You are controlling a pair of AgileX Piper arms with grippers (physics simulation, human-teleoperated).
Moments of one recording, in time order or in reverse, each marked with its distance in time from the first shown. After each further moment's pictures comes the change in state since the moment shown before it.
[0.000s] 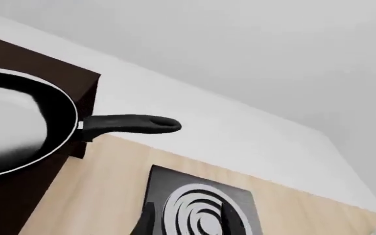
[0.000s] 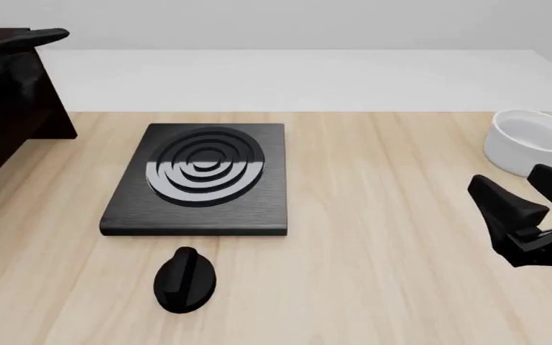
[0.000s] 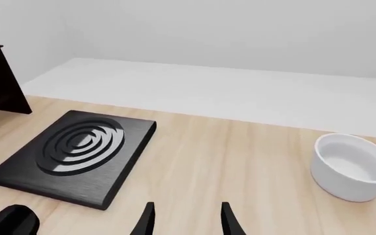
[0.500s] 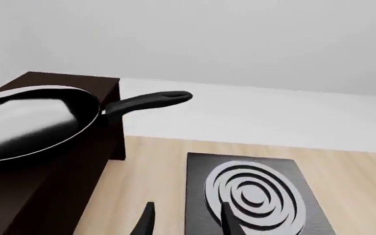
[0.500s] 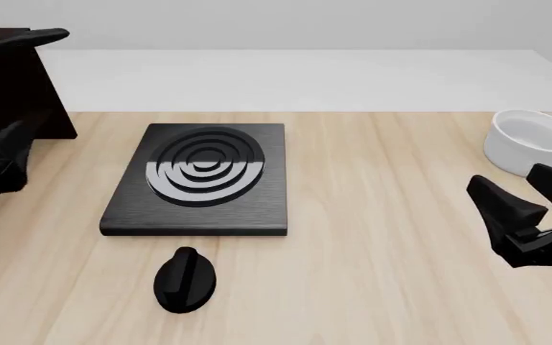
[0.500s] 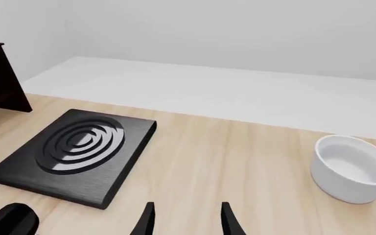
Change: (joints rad) left arm 0.035 -0.206 0.260 -0.086 0.303; right arm 0.004 0.003 -0.001 -0.001 -0.009
